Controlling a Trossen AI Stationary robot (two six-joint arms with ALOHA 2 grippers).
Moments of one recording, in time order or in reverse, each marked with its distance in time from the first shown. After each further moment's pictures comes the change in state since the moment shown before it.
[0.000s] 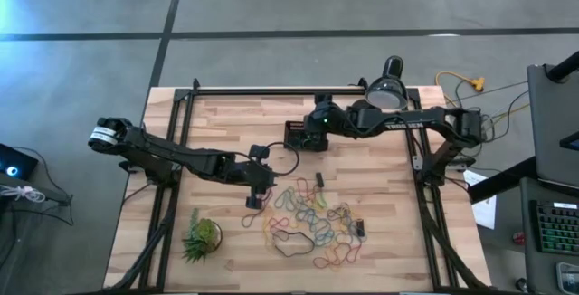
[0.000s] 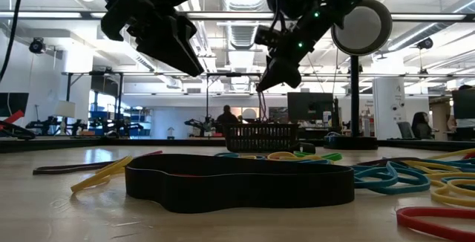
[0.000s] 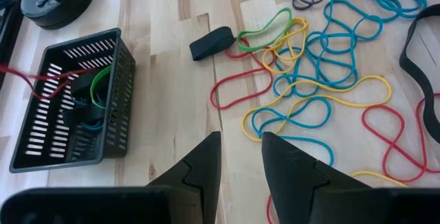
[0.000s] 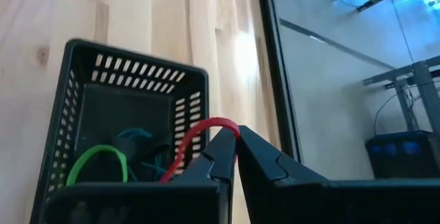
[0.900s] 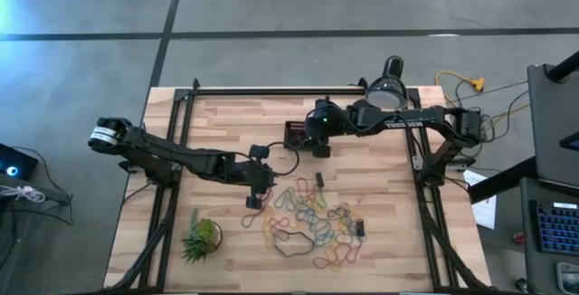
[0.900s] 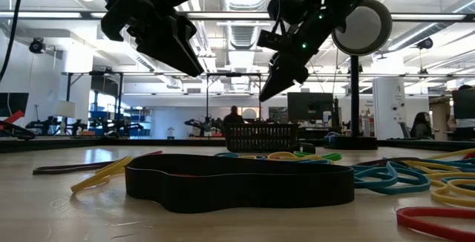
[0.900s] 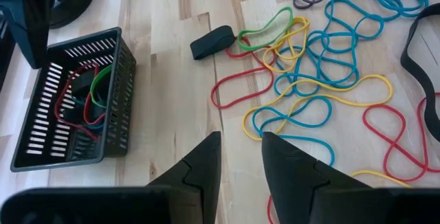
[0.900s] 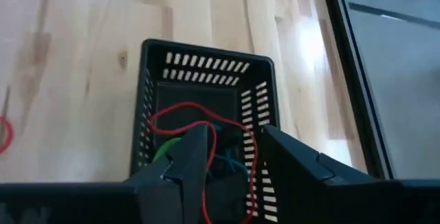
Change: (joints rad) left arm 0.001 0.000 0.000 -0.002 -0.002 0.000; right arm -0.017 0.005 0.000 -0.100 -0.218 0.156
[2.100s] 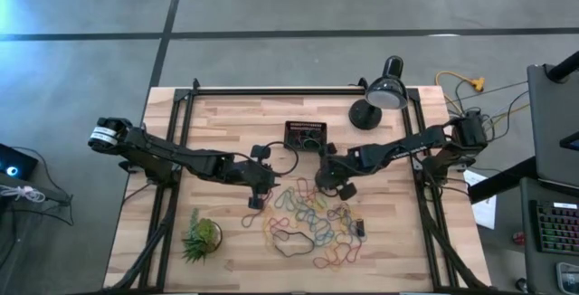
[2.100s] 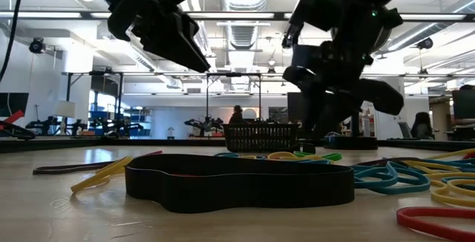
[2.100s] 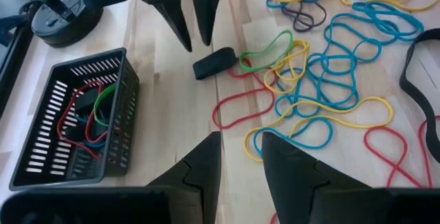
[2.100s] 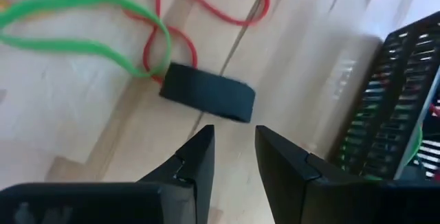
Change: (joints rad) left arm -0.001 0.000 -0.031 0.105 0.000 0.010; right arm 0.331 -0.017 -0.206 -0.109 0.080 -0.161
